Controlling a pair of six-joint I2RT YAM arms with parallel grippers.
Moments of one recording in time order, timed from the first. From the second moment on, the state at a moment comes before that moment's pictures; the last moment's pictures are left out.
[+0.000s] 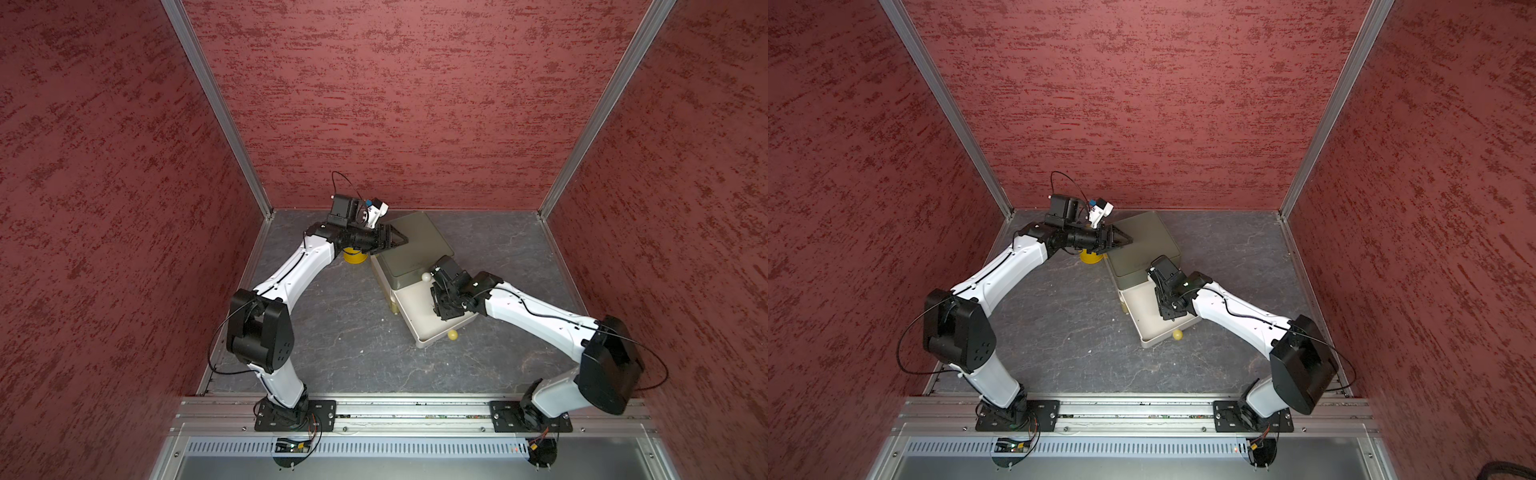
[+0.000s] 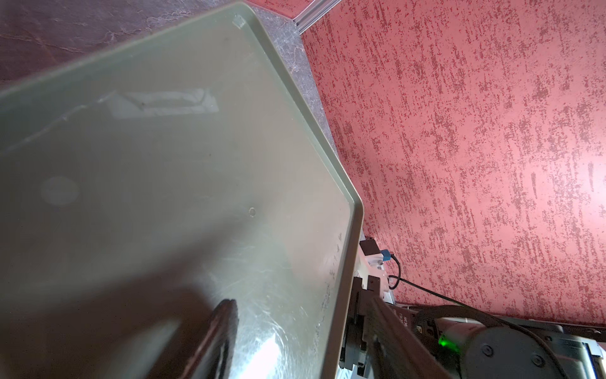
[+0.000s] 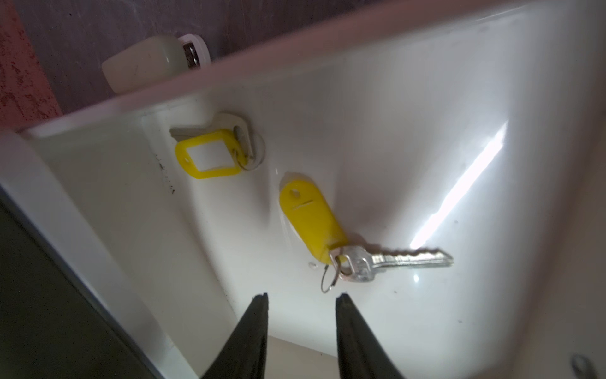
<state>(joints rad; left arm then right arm) -0.32 1.71 1.49 -0.53 0.81 -0.45 0.74 1.51 1.12 -0.71 0.08 2.05</state>
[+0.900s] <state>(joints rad) -0.33 1.71 1.47 -0.50 0.80 -0.48 0.68 1.53 1.06 -0.63 0.04 2.02</state>
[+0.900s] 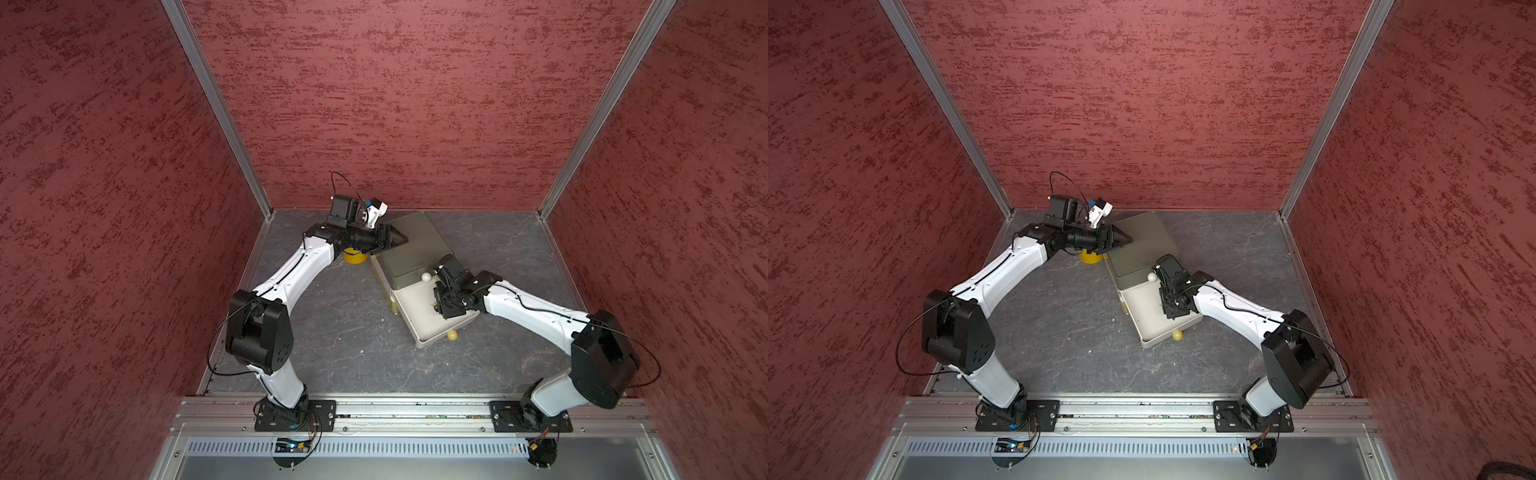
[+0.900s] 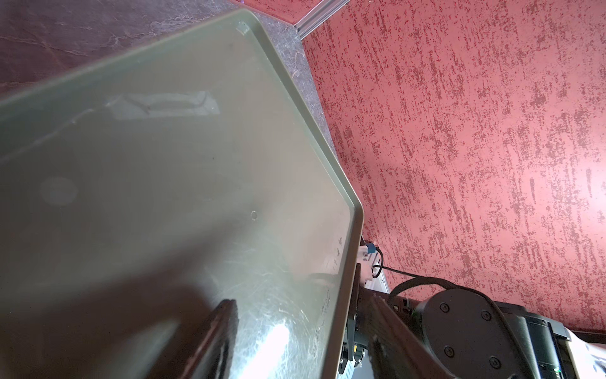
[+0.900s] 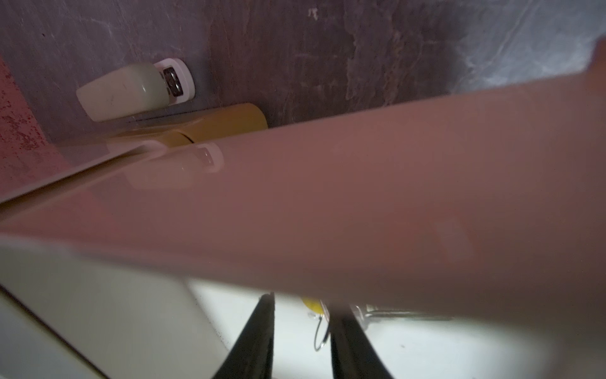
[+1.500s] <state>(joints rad) -0.33 1.69 1.45 -0.47 0.79 -0.49 0.68 1.50 1.00 -0.57 0.04 2.01</state>
